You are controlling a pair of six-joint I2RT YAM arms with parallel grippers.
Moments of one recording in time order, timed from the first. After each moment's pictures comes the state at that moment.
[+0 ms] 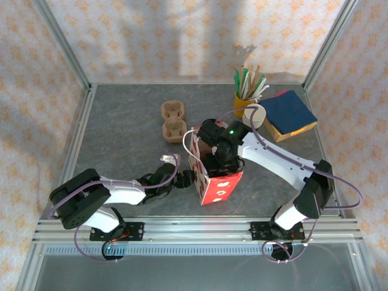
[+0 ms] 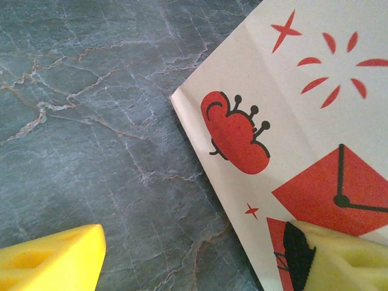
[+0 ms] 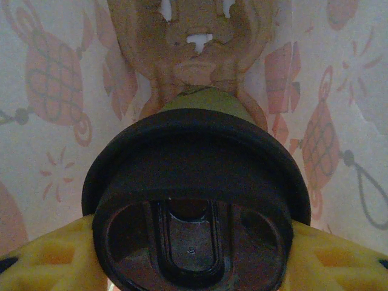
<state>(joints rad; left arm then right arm) -0.82 1.45 0.36 0.42 -0.16 -0.76 0.87 1.55 1.44 -1.35 -0.11 0.69</state>
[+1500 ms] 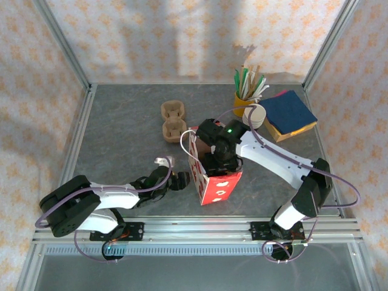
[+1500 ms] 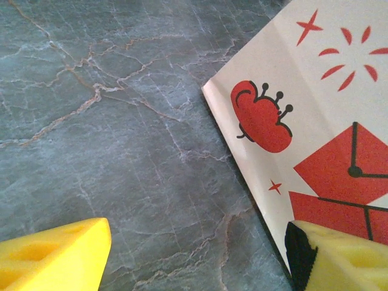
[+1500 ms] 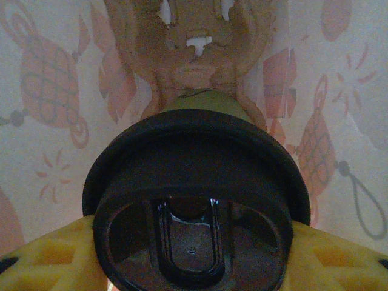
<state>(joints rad) -0.82 1.34 0.29 0.37 -0.18 -0.78 0.87 1.57 1.47 -1.36 -0.10 0.68</state>
